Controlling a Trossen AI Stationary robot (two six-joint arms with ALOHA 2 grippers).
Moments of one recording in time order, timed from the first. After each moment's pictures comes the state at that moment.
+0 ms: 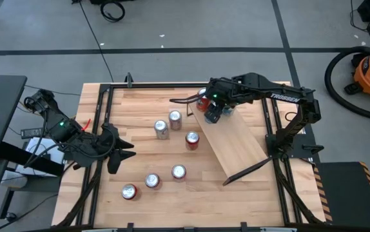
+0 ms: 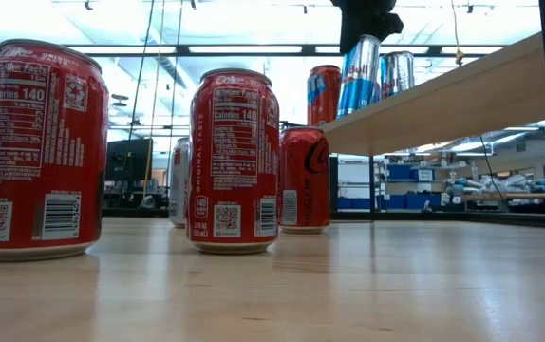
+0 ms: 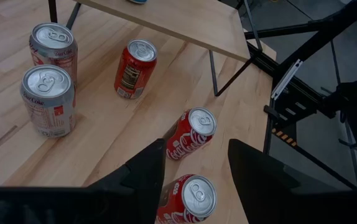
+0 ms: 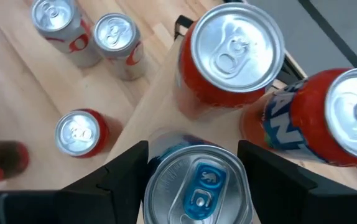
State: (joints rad) left arm -0.74 0.92 1.11 -0.91 -0.68 -1.07; right arm -0.14 1.62 1.83 -1.35 0.28 0.46
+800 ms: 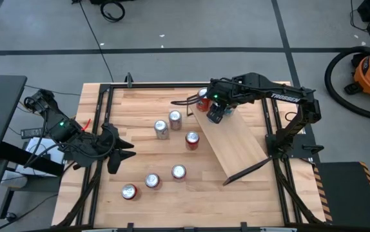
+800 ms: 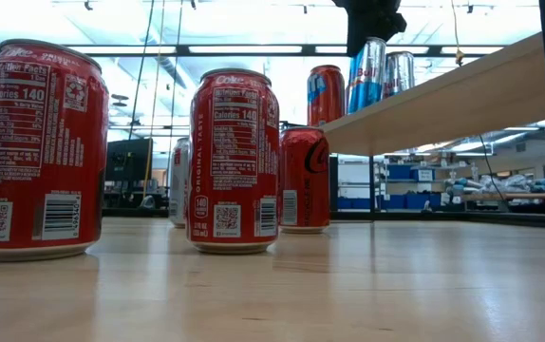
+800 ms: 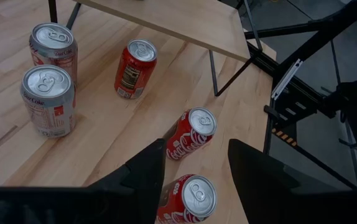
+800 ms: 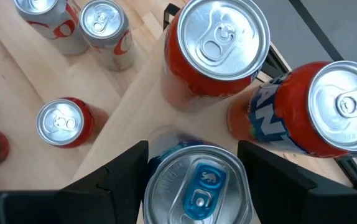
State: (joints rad) left arm -0.74 0.92 1.11 -0.91 -0.68 -1.07; right arm -0.14 1.62 1.83 -1.40 0.29 0.42
